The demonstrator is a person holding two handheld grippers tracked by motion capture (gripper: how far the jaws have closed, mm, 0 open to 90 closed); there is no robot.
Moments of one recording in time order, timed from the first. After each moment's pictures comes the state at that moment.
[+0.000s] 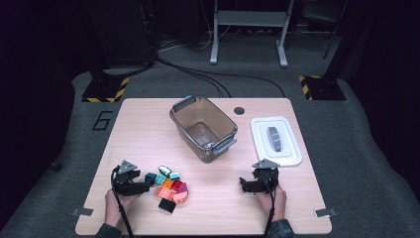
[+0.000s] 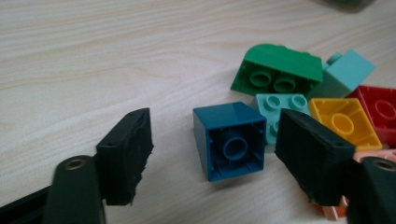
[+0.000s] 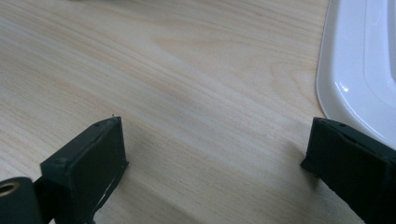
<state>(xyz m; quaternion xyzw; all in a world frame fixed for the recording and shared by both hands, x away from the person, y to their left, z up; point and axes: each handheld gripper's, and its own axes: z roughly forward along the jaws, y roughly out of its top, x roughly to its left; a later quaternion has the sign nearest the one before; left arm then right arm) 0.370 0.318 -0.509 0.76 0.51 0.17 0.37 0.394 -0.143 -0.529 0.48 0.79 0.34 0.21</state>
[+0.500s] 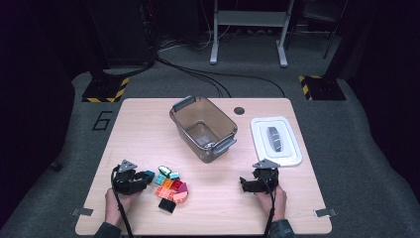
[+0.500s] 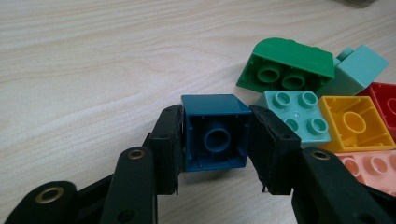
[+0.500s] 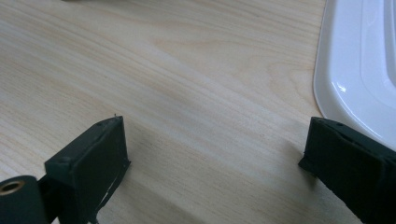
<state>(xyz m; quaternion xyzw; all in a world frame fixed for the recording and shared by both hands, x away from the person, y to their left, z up) 0.373 0.321 -0.514 0.76 0.51 0.16 0.37 0.393 -0.145 -0.528 0.47 0.79 0.33 0.21</state>
